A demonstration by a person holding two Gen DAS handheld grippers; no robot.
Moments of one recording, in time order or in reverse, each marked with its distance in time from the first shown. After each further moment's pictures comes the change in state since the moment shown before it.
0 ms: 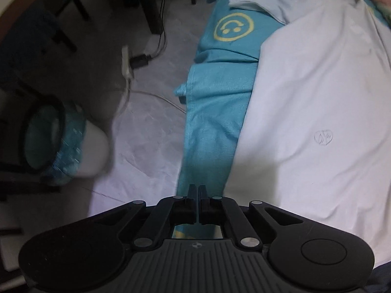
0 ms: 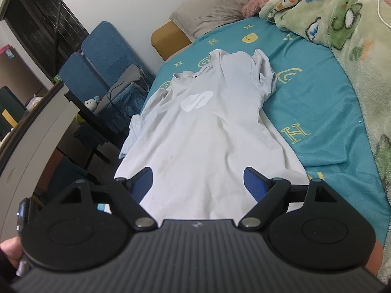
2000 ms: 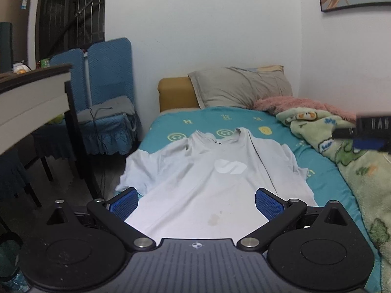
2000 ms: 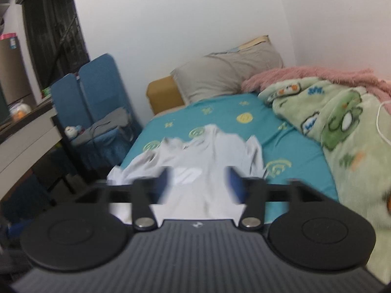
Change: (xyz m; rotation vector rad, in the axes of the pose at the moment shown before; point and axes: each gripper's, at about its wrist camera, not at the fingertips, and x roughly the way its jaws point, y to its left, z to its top) left arm -0.110 -0.226 -0.078 0.237 -0.885 -0.109; right arm -0.002 0.046 0.064 -0.216 -0.315 -0.143
